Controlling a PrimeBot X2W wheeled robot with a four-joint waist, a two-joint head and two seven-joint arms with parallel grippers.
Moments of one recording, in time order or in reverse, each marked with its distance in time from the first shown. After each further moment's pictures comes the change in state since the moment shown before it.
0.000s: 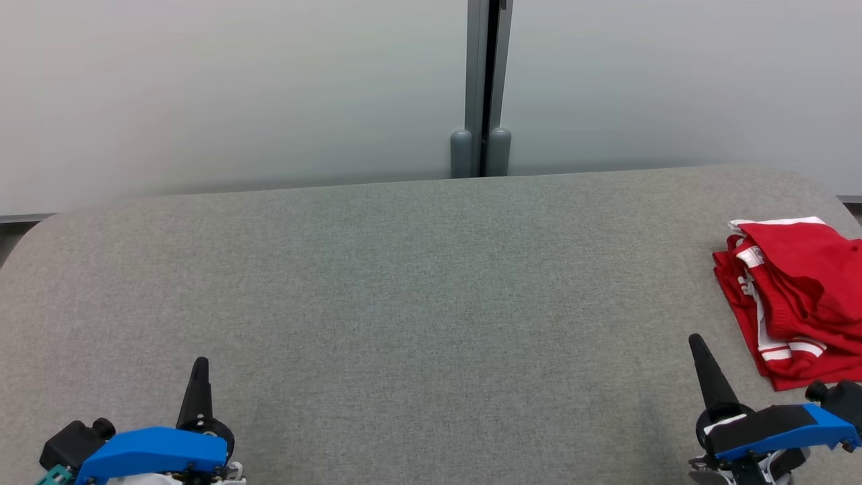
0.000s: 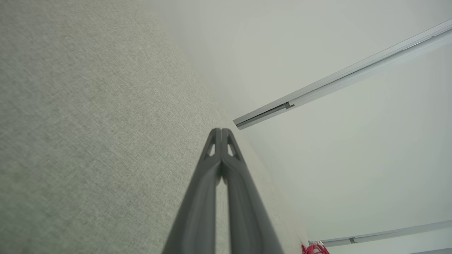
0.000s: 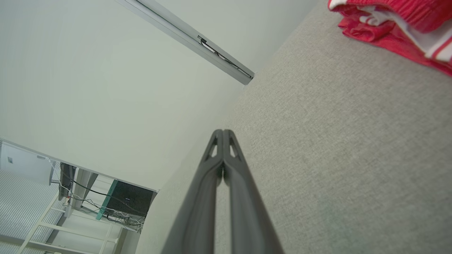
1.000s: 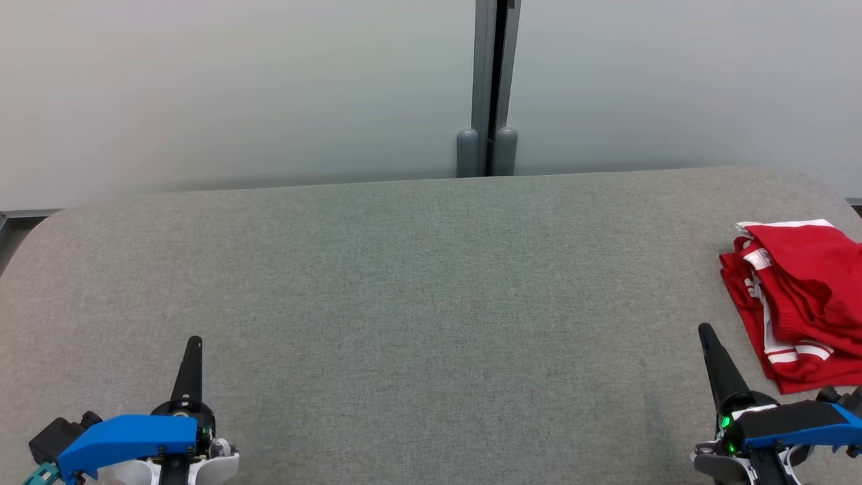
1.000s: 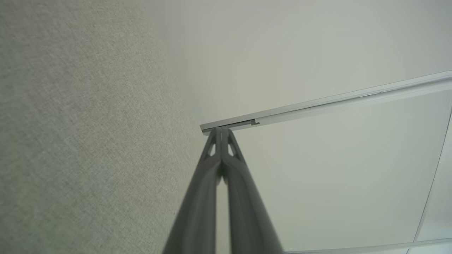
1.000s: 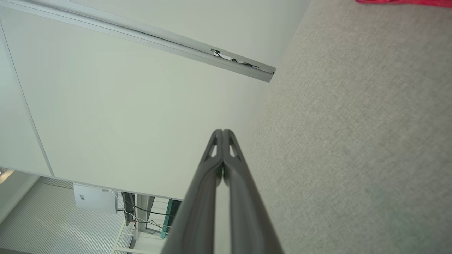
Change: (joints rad) left arm -0.027 -0.031 0.070 -0.033 -0.235 -0.029 0.076; right arm -0.015 0.000 -0.013 -0.005 0.307 0.000 0.022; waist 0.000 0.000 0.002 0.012
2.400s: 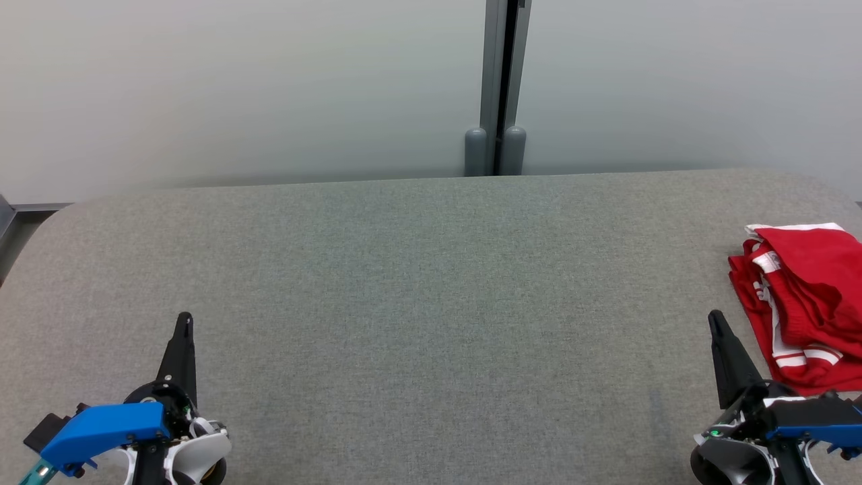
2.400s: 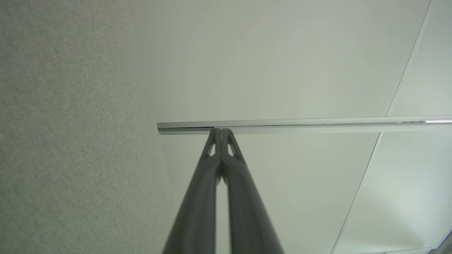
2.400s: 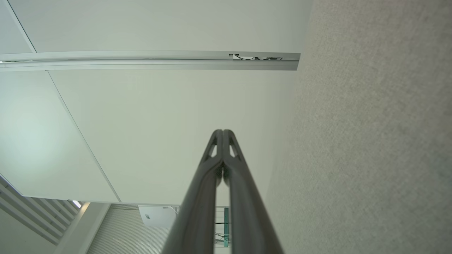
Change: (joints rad) left arm -0.032 -0.032 0.068 -0.034 -0.236 -0.027 0.074; right arm -0.020 -0.001 -0.012 -0.005 0.310 0.000 0.022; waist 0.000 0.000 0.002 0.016
